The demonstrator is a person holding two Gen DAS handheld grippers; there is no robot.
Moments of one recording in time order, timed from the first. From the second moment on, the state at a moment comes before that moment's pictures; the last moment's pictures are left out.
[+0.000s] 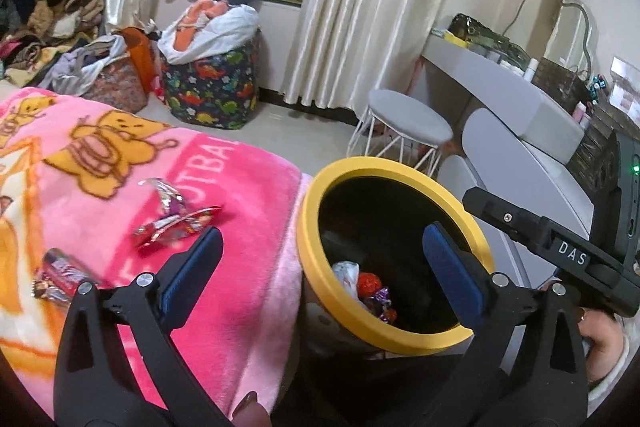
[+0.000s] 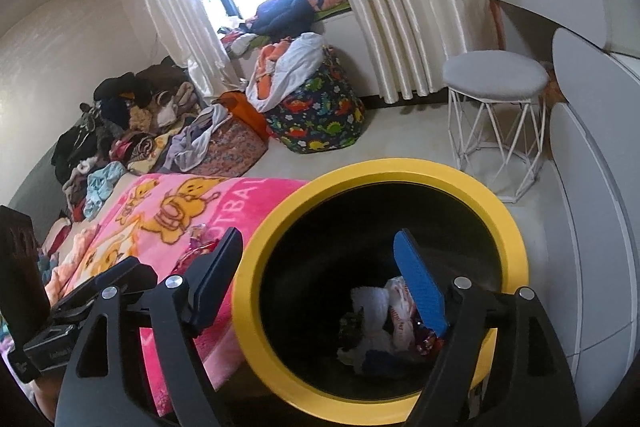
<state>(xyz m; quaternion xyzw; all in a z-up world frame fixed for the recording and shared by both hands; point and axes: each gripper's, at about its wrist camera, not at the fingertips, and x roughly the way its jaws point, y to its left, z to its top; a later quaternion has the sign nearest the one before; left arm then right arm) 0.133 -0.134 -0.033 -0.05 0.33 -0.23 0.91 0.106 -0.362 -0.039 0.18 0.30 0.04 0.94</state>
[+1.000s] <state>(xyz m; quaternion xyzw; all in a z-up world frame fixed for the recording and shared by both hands) 0.115 -0.052 -0.021 -0.09 0.30 -0.16 0.94 0.111 -0.287 -0.018 0.12 0.31 0.11 0.94</state>
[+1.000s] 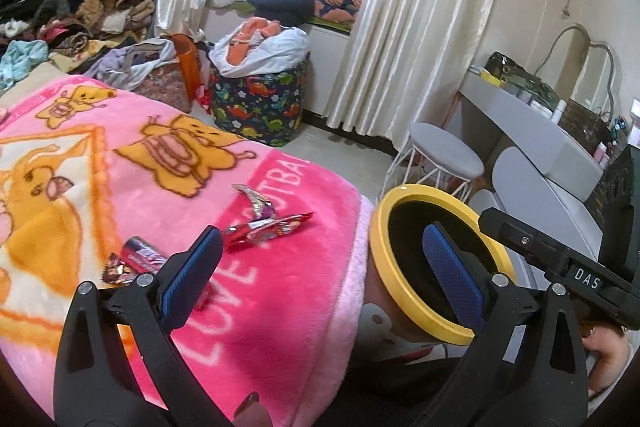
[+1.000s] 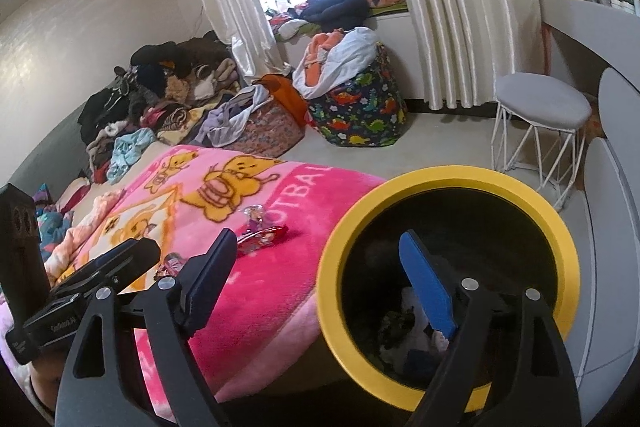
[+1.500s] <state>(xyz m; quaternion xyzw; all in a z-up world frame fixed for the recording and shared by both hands) 0.110 -0.003 -0.021 -0.12 0.29 -0.12 0.94 0.121 -0.242 -0.012 0.09 0.31 0.14 0.94</state>
